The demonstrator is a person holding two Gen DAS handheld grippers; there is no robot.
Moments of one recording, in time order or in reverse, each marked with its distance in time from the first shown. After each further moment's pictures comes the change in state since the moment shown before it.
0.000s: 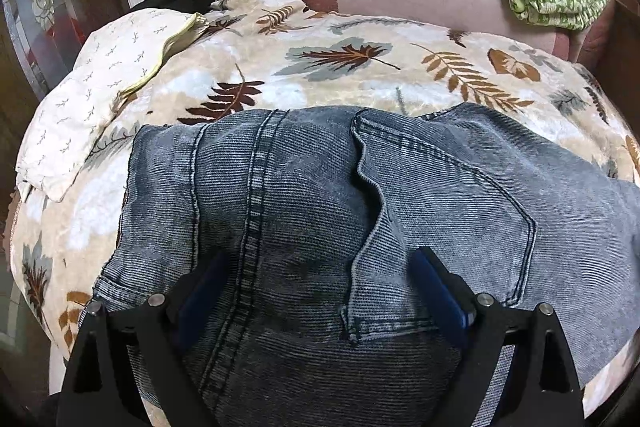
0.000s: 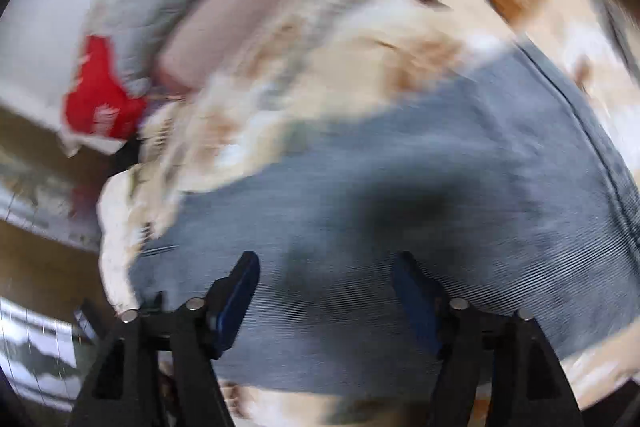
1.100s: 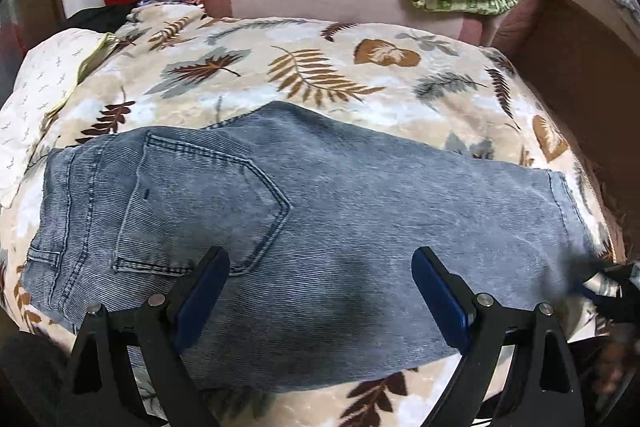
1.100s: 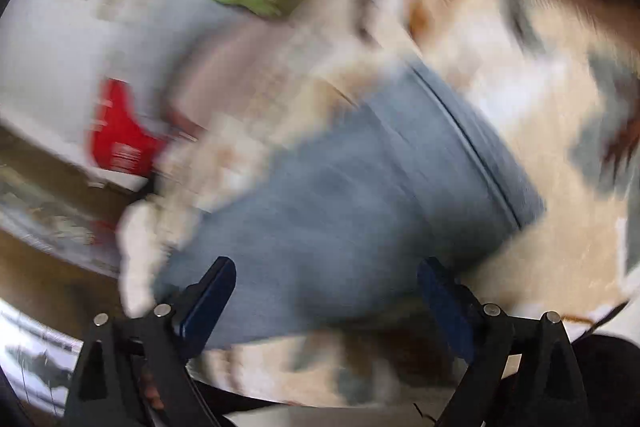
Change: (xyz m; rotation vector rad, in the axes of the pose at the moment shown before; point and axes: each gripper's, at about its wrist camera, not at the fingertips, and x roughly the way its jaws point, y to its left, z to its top) left arm -0.068 -0.118 -0.002 0.055 0.047 -0.253; right arm -0.067 -0.045 -0.039 0.057 -0.116 0.023
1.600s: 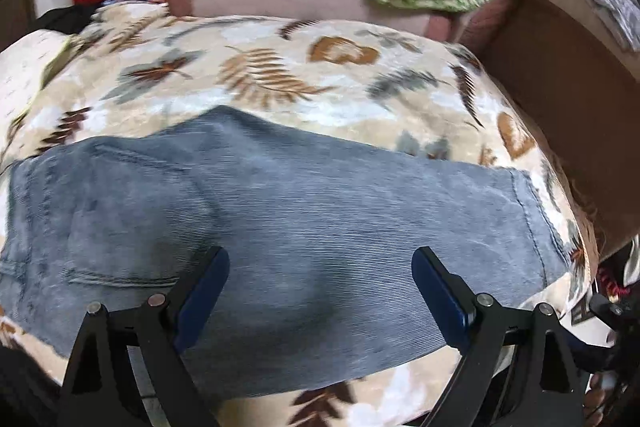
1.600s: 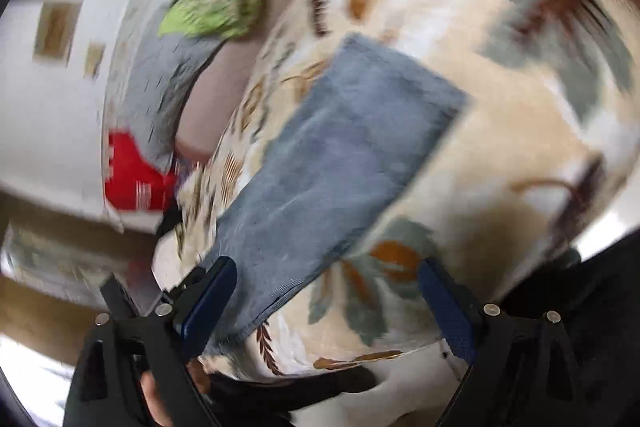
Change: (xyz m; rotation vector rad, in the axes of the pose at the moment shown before) left arm 0.009 -0.034 0.010 0.028 0.024 -0.126; right arm -0.058 -0.040 -0.057 0.252 -0.101 0.142
